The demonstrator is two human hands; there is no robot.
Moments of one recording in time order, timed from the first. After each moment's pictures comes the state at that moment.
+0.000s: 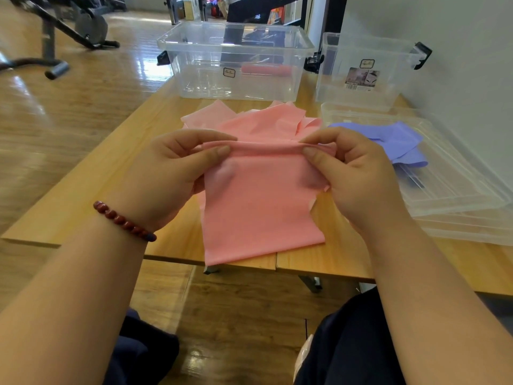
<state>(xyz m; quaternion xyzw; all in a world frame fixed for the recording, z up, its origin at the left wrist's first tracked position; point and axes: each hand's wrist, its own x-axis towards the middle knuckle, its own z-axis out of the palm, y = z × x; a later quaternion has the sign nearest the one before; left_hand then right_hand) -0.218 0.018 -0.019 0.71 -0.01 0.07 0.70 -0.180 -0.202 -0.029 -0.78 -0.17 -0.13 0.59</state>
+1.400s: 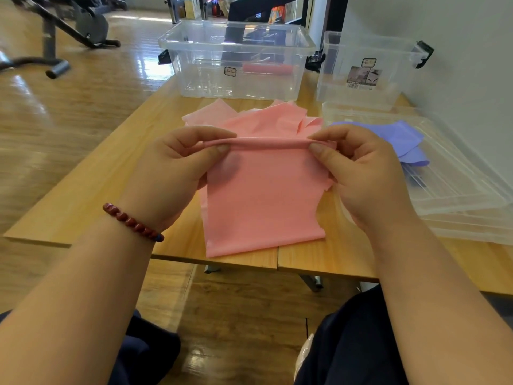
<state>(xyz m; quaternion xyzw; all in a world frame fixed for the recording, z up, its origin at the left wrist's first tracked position) -0.216 0.017 -0.025 0.72 -0.01 0.11 0.68 -0.173 -0.207 -0.033 -0.75 -0.19 -0.14 0.61</state>
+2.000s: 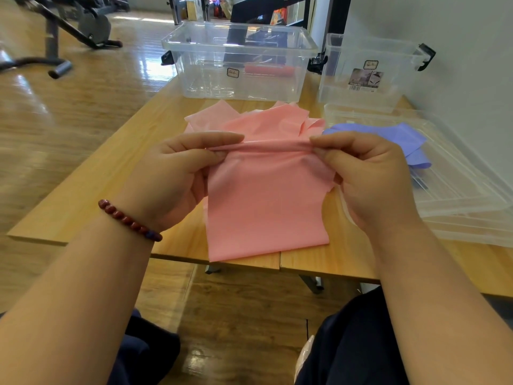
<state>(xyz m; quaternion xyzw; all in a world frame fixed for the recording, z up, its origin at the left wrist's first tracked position) -0.221 0.017 -0.016 0.63 0.00 0.03 0.77 -0.179 -0.204 -0.027 -0.73 -0.17 -0.14 0.65</state>
